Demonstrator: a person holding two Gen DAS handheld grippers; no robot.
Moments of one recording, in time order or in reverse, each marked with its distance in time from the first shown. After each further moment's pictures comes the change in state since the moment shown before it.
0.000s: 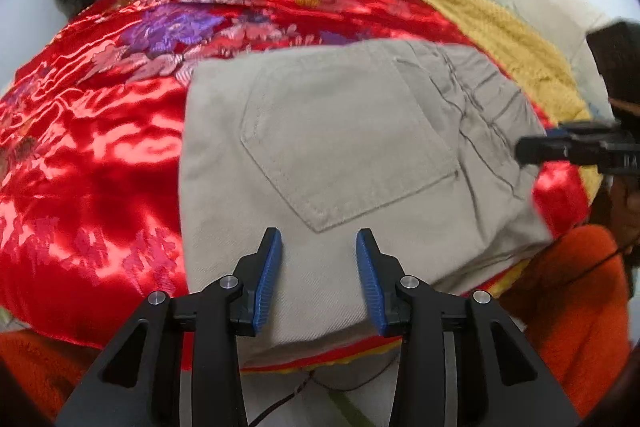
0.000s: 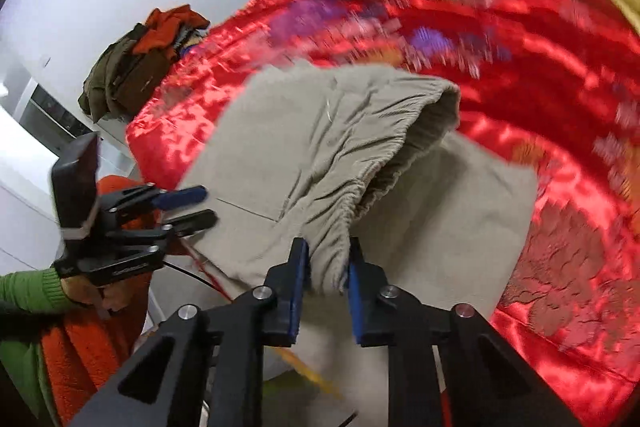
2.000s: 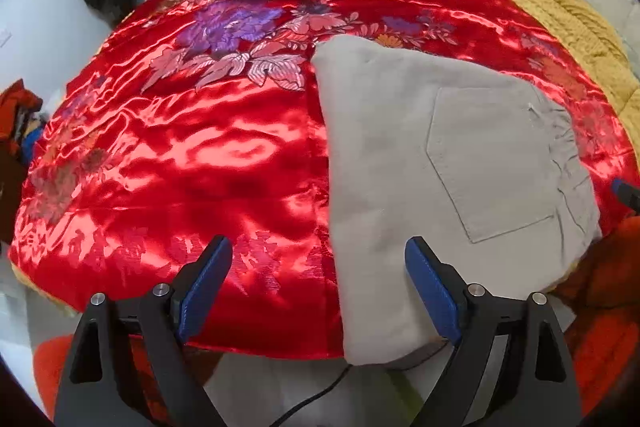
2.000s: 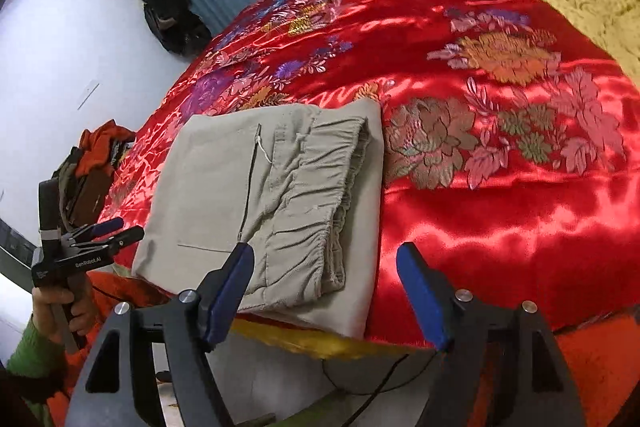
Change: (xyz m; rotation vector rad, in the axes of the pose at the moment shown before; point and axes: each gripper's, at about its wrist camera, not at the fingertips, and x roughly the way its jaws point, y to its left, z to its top) left arm 0.007 0.018 0.016 0.052 0.108 0.275; right arm -0.051 -0.044 -0.112 0.407 -0.242 -0.181
